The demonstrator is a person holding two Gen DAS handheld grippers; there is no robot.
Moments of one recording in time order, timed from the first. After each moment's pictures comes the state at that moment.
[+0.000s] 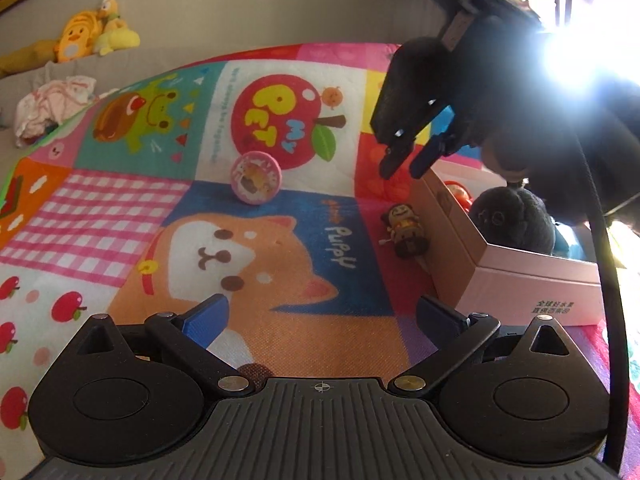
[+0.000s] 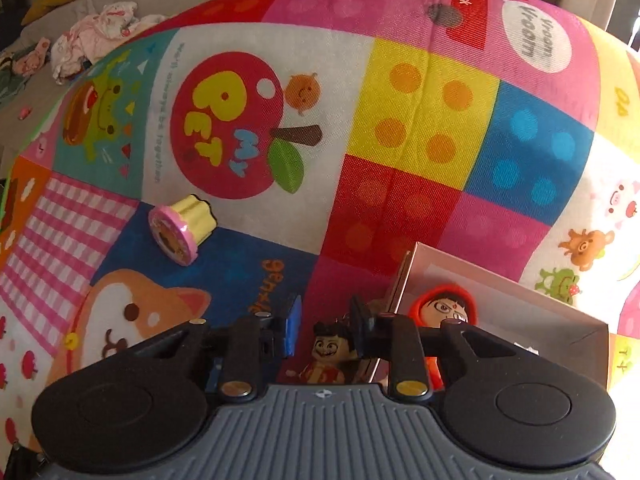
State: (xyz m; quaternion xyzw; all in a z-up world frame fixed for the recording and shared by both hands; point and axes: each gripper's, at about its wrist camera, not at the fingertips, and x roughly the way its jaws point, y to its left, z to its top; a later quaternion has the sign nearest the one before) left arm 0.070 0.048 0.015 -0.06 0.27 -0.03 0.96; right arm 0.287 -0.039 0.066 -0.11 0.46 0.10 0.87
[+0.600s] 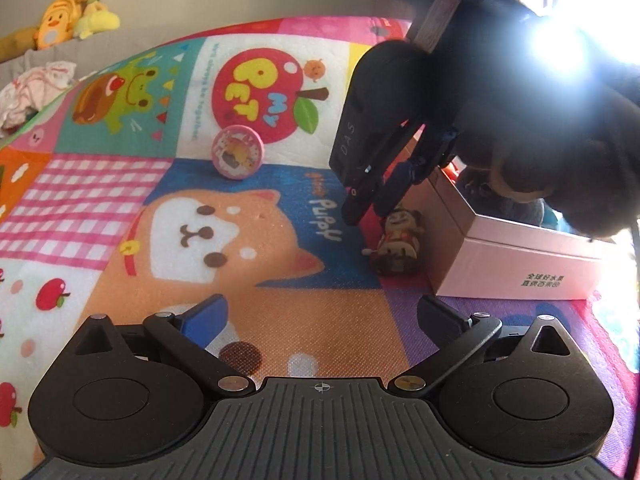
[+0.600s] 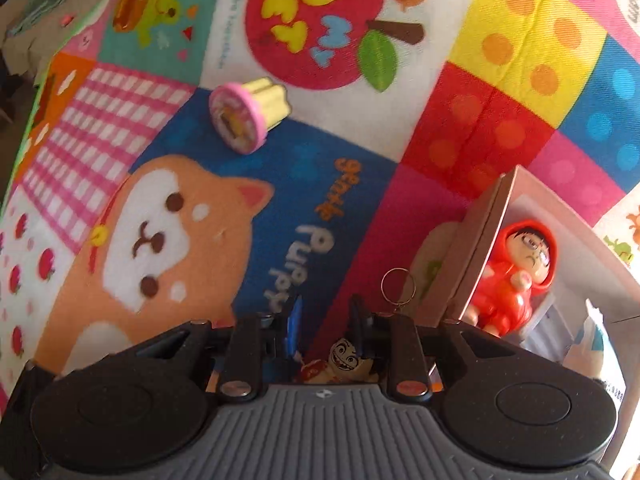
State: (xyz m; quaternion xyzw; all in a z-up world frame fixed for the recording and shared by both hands) left arm 0.073 0.047 0.012 -0.06 0.31 -0.06 0.95; right arm 0.240 -0.030 0.066 -0.14 0.55 0.22 0.79
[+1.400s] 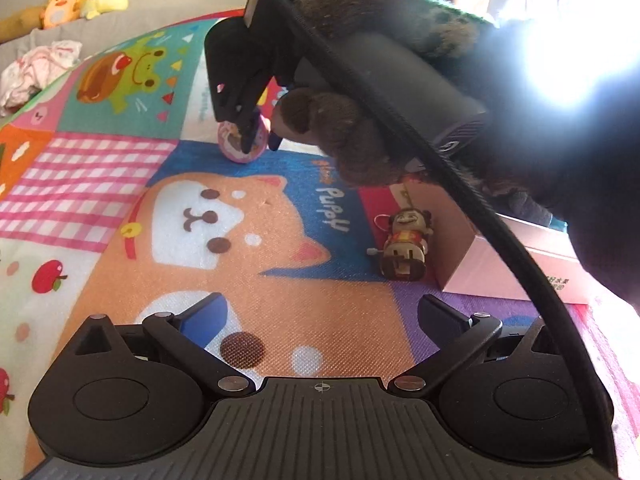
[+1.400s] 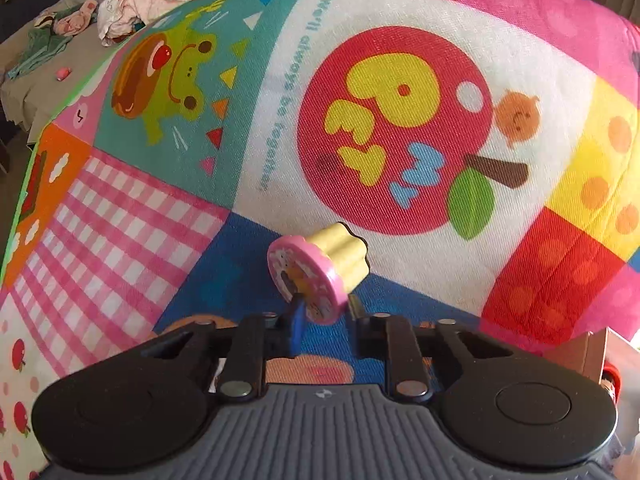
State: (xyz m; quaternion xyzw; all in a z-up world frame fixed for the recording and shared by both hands) left arm 0.078 0.053 0.010 -0.07 0.33 -0.06 0.94; right arm 0.295 0.053 0.054 -0.11 0.48 0.20 0.84
